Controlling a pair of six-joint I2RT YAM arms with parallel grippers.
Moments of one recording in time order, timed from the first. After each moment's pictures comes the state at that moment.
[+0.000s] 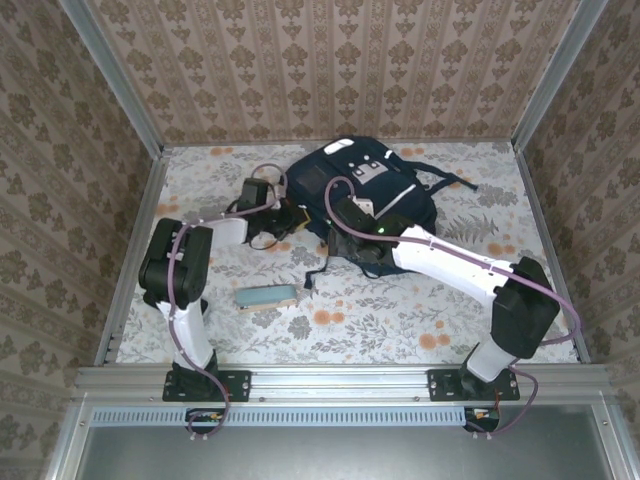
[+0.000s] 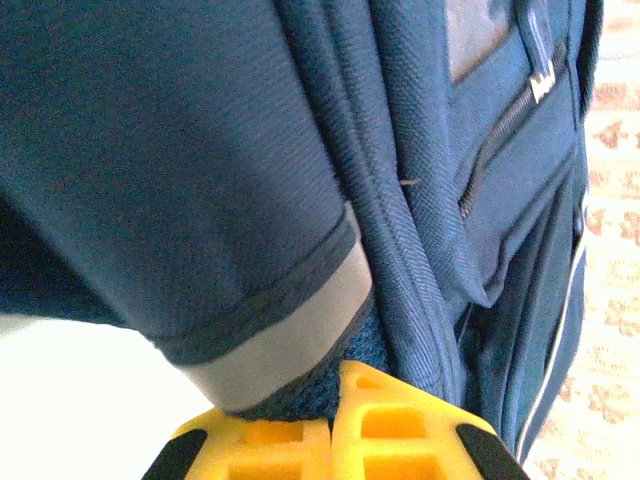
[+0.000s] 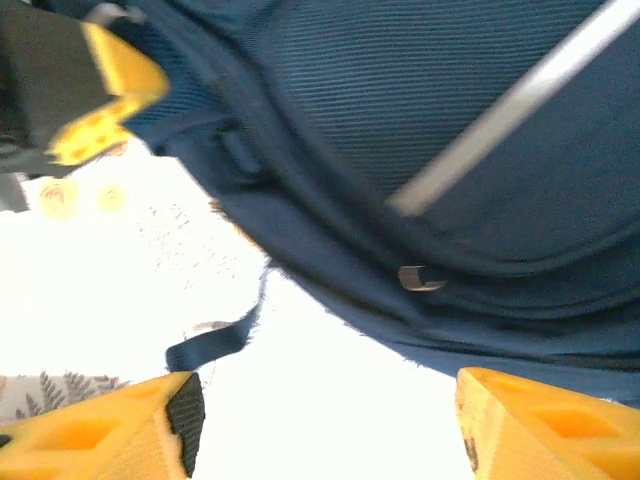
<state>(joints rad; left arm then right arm) -0.38 1.90 1.06 0.10 0.65 -0.92 0.82 1.60 1.30 -0.74 0.33 0.77</state>
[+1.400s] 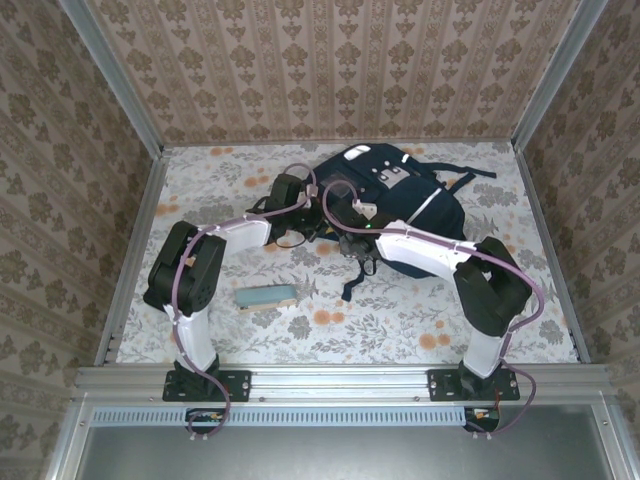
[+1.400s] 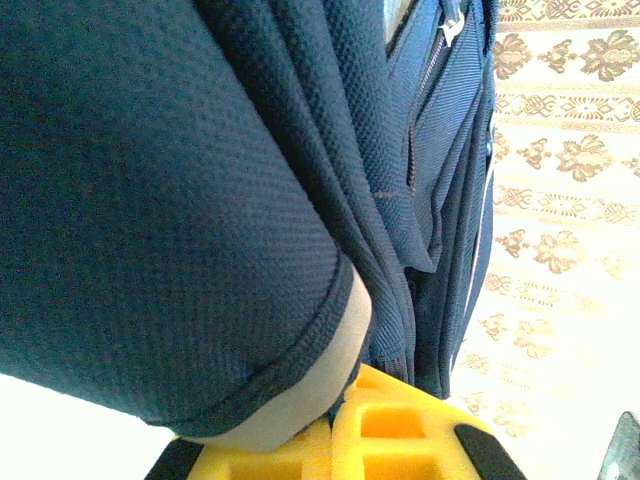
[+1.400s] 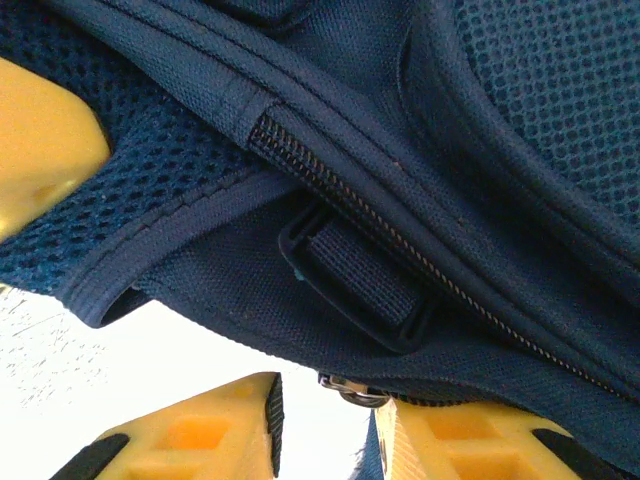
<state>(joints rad) -0.55 1.89 1.15 0.09 0.66 -1.11 0.72 1.79 1.29 -0.66 0.39 0.81</state>
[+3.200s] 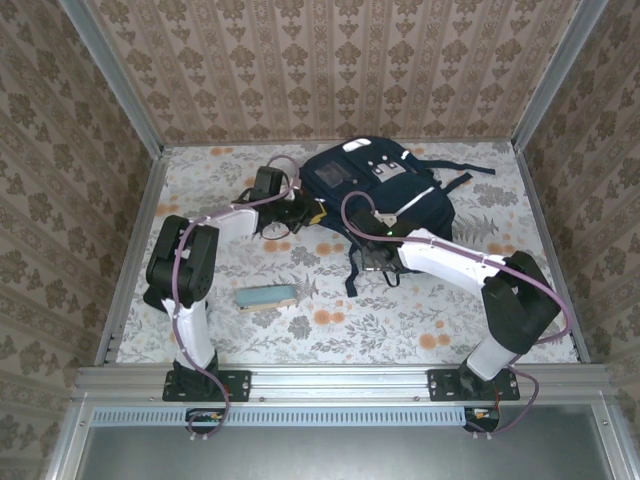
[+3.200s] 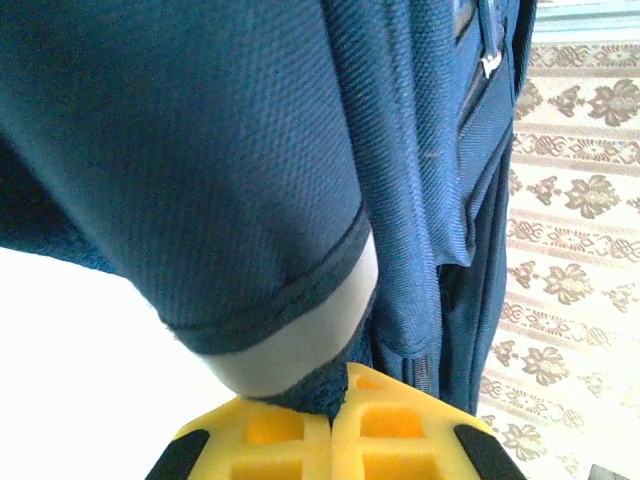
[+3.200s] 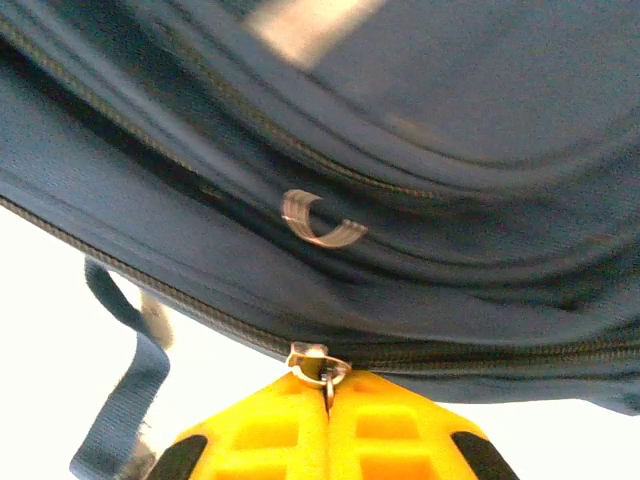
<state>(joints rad) -0.40 1.94 1.22 -0.02 0.71 -0.99 0.68 1.61 1.12 -0.80 0.38 0.73</state>
